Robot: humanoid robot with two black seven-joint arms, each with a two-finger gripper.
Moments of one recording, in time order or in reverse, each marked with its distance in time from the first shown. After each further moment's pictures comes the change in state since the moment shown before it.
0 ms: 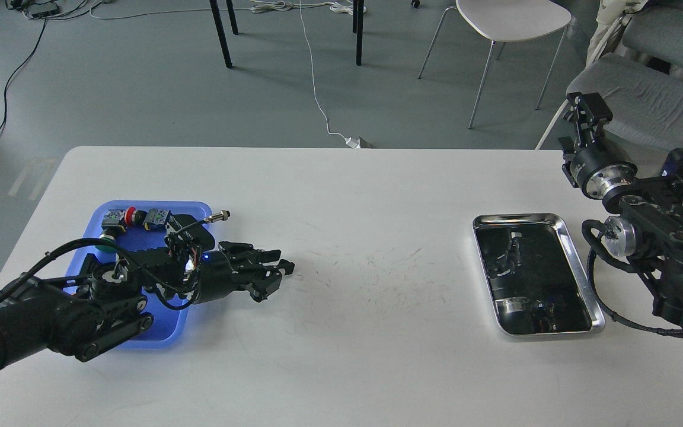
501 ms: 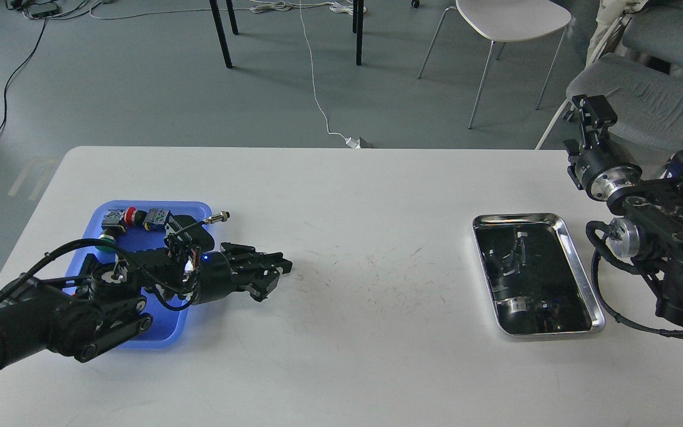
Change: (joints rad) left arm -0.004 0.004 0.015 -0.002 0.001 0.000 0.000; right arm 0.000 0.000 -0.004 -0.029 0.000 0.007 0.000
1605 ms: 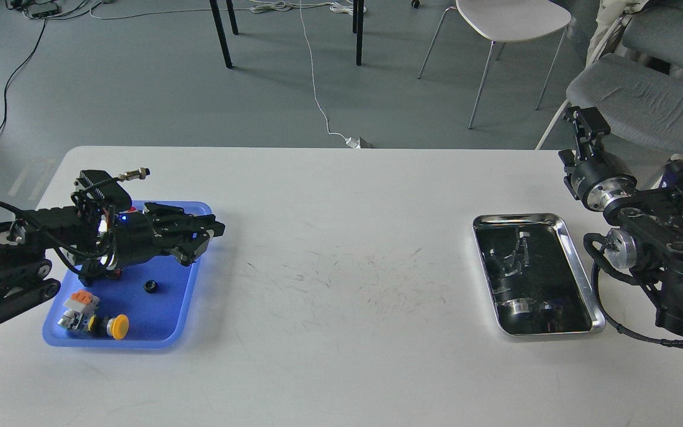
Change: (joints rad) left arm -0.126 0.368 0.009 -0.231 -0.006 -0.059 0.000; right arm -0.025 0.002 -0.033 -0.001 0.002 0.002 0.025
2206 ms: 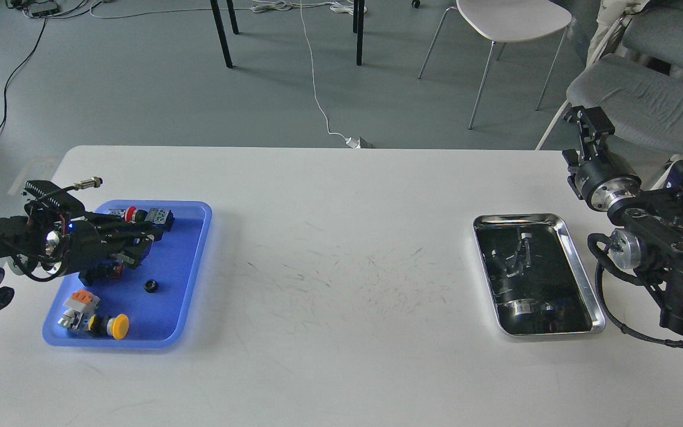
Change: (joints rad) left arm 0.073 0.000 0.013 0.227 0.003 0.002 0.000; right arm -0.002 -0.011 0.001 0.004 0.000 0.003 0.004
